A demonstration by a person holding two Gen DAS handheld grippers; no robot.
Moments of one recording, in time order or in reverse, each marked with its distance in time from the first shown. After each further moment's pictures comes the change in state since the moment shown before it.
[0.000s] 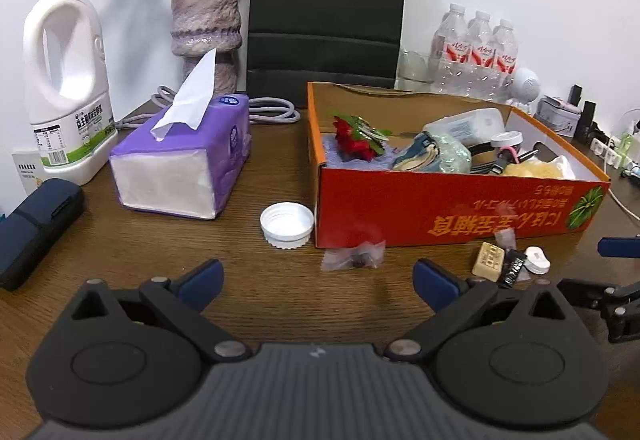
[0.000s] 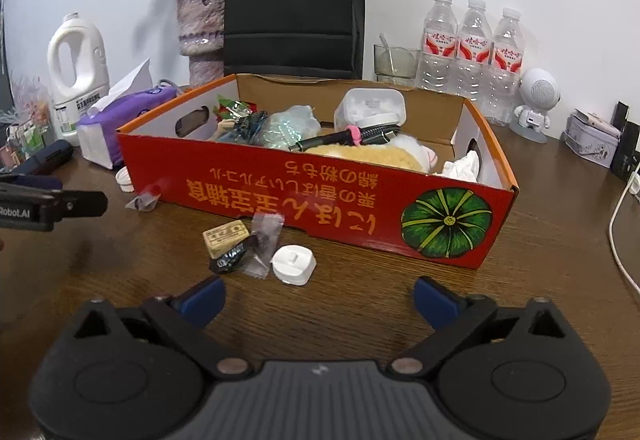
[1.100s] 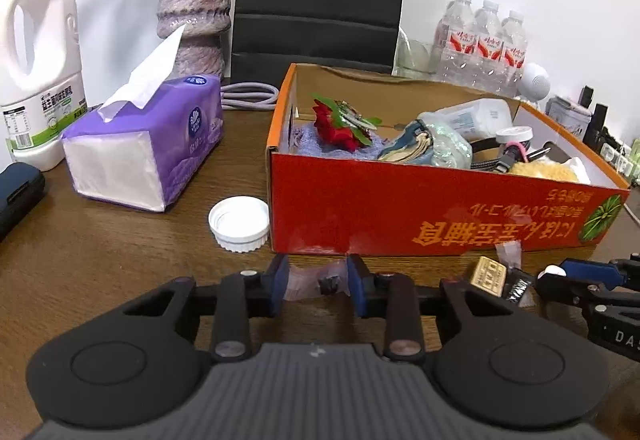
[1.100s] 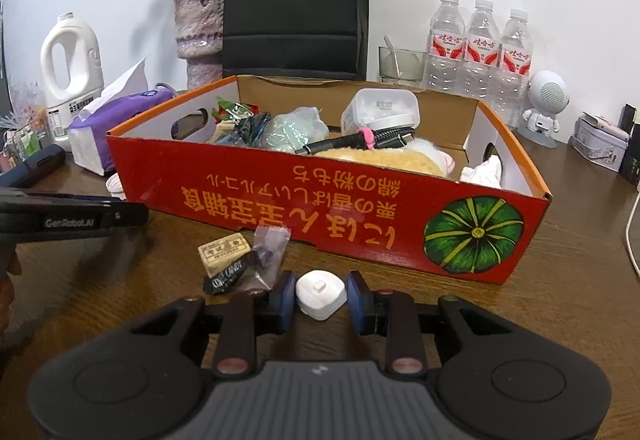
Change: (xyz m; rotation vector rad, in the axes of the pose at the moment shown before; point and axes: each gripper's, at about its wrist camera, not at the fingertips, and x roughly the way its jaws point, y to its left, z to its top) left arm 0.037 -0.027 -0.001 -0.043 0.001 0.000; right arm 0.023 0.011 0.001 0.001 -0.027 -0.011
